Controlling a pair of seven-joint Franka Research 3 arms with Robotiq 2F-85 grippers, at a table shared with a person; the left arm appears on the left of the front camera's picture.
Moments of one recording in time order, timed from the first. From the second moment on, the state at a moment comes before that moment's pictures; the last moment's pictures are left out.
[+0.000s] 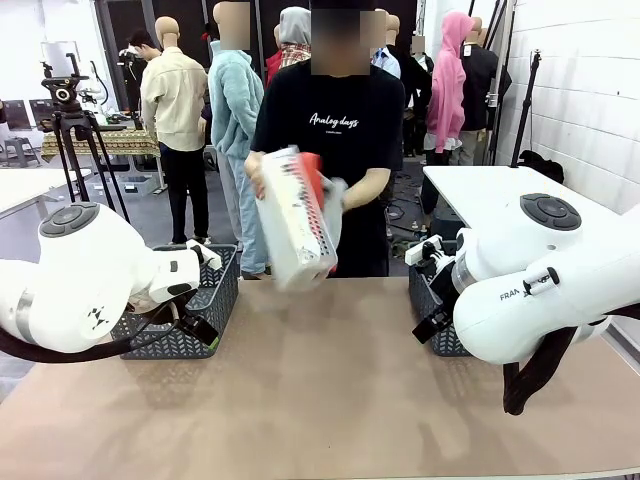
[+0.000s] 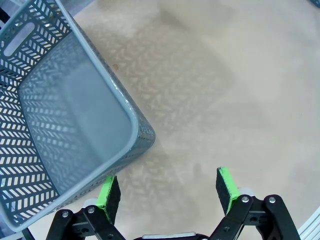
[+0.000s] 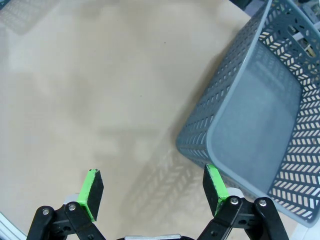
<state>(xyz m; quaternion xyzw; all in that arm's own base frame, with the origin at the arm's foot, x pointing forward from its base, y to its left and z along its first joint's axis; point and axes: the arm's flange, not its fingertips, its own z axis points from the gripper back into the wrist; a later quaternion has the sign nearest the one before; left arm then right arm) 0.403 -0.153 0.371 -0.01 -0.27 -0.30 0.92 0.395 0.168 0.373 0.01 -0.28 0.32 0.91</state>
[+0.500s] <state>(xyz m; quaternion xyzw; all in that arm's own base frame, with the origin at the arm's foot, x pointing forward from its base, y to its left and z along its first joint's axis) 0.403 -0.153 0.371 -0.01 -0.27 -0.30 0.92 0.395 0.168 0.373 0.01 -0.28 0.32 0.91</state>
